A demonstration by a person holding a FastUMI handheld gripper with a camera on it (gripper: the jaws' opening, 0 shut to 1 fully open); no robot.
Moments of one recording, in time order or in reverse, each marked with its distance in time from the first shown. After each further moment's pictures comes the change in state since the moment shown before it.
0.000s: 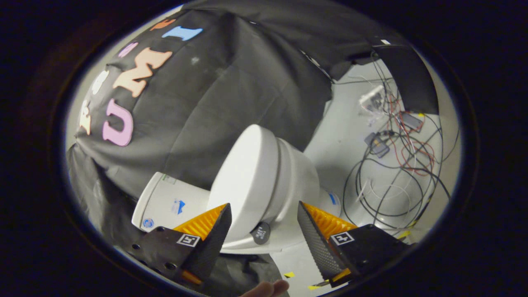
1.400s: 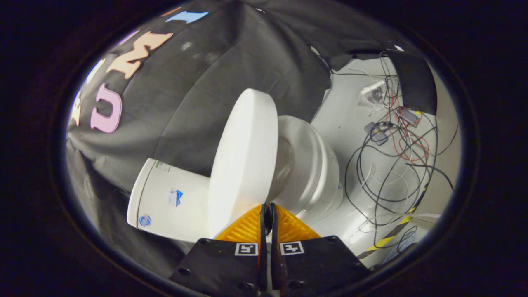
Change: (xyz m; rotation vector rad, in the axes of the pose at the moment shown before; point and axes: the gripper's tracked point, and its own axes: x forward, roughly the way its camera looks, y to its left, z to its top) arm -0.005 0.085 -0.009 -0.067 0.057 -0.018
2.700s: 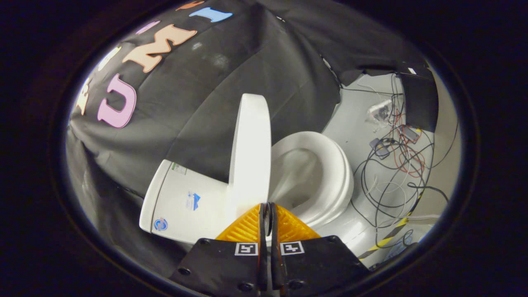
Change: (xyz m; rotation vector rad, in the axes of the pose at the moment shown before) arm -0.037 0.082 0.020 -0.081 -0.078 -0.029
